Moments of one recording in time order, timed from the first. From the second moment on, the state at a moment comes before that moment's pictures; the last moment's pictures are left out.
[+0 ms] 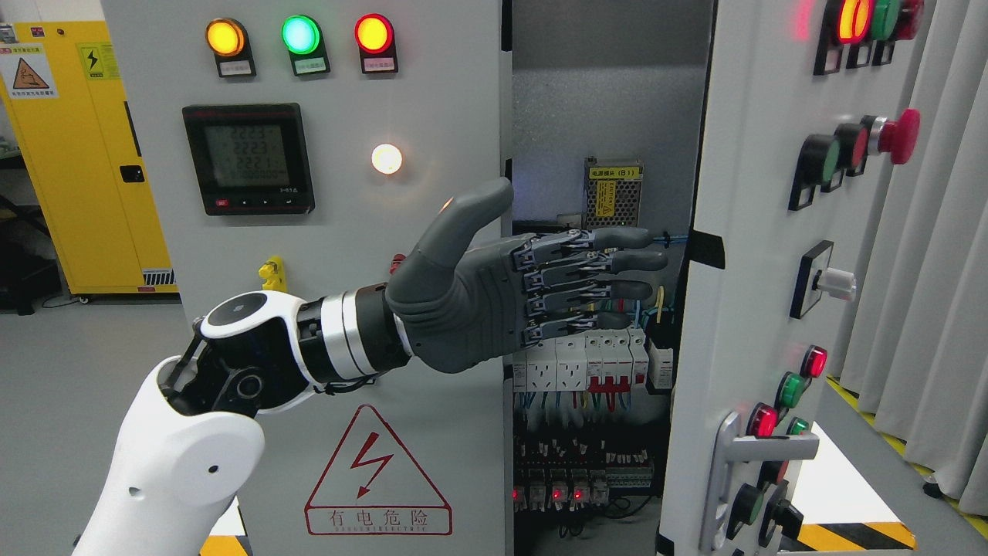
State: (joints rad) left arm -1.13 0.25 -0.42 -1.58 1.04 0.65 -0.66; right arm 0.04 0.00 0.21 -0.07 -0.16 0.01 0.05
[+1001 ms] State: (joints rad) left arm -1.17 0.16 -0.49 -1.50 1.03 0.65 -0.66; right arm 0.04 0.00 0.21 -0.07 -0.16 0.01 0.05
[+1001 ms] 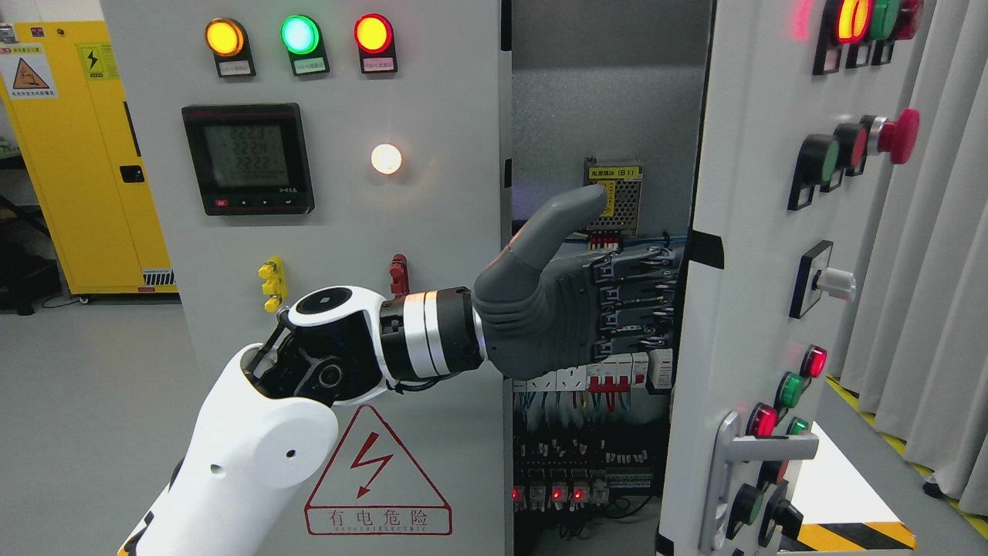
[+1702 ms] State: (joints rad) left arm -1.18 0.08 -0.51 -1.48 1.01 0.66 -0.66; right arm 0.04 0.00 0.21 -0.07 -0.16 0.01 0.05
